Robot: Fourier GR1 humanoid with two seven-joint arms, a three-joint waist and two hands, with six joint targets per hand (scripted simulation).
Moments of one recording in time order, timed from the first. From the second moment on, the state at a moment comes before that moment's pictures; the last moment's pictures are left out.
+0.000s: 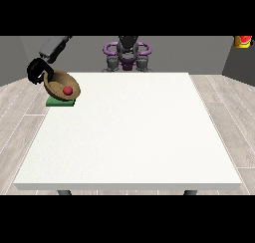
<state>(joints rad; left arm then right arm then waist) -0.53 0.77 0.59 -1.03 0.35 -0.49 -0.04 -0.52 -0.61 -0.37 -0.71 -0.16 0.00 0.07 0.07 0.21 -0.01</state>
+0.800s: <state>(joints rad) -0.54 0.84 0.61 -0.98 0.38 -0.50 -0.08 -0.59 -0.64 -0.45 -0.61 -0.19 -0.10 0.03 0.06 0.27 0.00</state>
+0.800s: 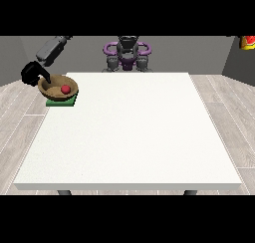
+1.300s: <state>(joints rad) -0.54 0.85 0.60 -0.97 0.38 -0.50 -0.12 -0.63 -0.61 -0.42 -0.58 -0.17 -0.14 -0.02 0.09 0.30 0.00</state>
